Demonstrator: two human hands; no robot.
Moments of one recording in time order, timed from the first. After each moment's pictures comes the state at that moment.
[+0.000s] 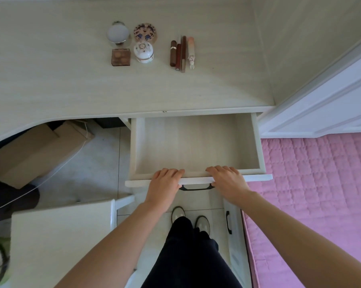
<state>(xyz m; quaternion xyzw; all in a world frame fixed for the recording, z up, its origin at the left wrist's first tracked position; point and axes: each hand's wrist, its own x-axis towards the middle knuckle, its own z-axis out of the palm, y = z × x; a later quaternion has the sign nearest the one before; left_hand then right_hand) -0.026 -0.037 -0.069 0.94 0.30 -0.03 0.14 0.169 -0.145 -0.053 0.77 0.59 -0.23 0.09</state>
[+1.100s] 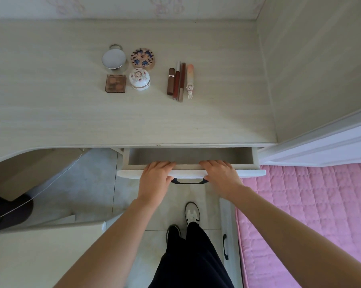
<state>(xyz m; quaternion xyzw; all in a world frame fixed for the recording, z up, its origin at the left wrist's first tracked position) 0.044 0.053 -0.064 0.88 0.42 0.04 0.21 0.239 -0.043 -0.057 0.76 0.61 -0.21 0.06</state>
